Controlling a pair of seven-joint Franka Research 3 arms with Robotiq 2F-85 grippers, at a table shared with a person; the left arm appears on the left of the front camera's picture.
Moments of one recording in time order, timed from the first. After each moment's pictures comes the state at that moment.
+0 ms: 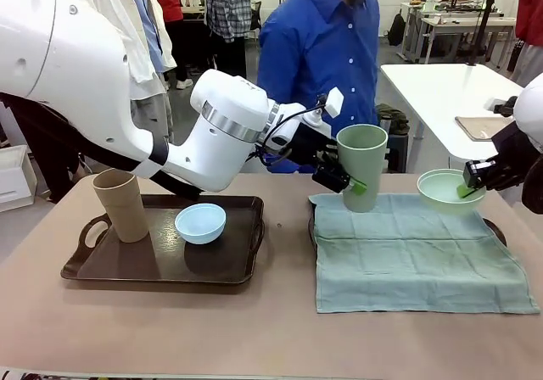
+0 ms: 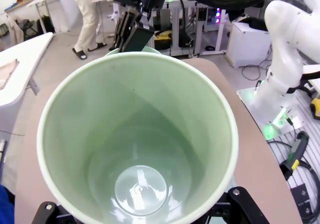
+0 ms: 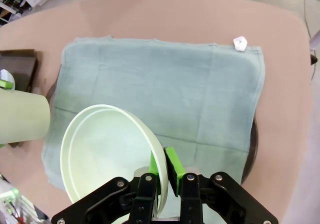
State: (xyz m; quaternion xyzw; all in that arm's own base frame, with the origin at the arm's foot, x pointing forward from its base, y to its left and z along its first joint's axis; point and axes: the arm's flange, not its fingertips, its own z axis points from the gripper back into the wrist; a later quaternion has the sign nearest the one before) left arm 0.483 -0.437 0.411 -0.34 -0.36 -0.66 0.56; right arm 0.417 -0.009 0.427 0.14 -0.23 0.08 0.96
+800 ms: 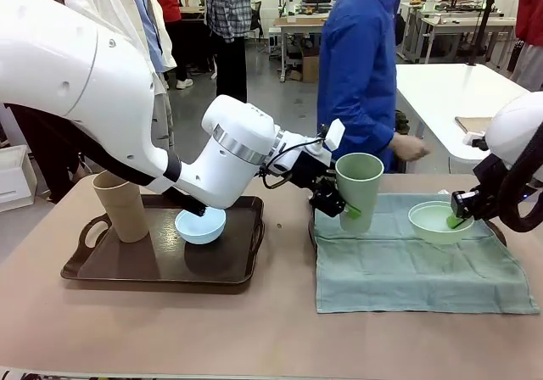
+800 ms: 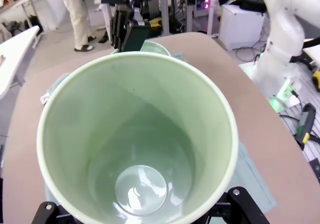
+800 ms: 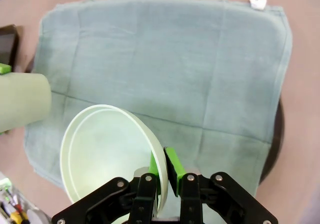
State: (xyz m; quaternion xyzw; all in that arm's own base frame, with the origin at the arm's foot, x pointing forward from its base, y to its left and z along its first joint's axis) left arm 0.497 -0.442 0.352 -0.33 -0.35 -0.69 0.54; right arm 0.427 -0.001 0.366 0.14 -0.16 0.09 0.97
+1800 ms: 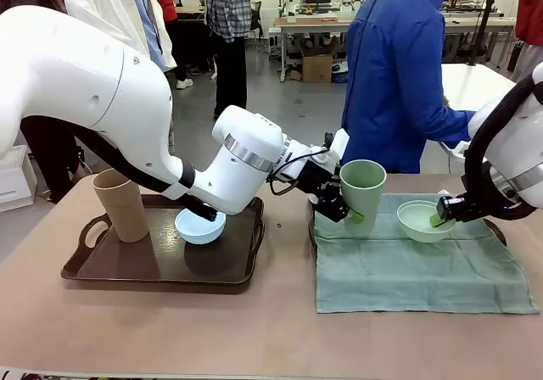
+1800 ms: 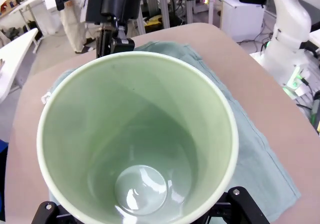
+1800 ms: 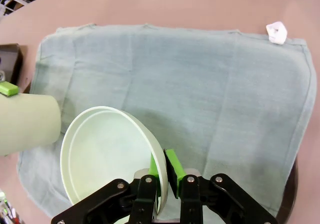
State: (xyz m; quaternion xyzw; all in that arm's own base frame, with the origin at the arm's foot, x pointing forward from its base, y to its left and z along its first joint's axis) left arm 0.513 -0.455 0.326 -0.32 -0.36 -0.71 0.52; right arm 0.461 -0.008 0.313 0.19 -0.21 0.09 0.95
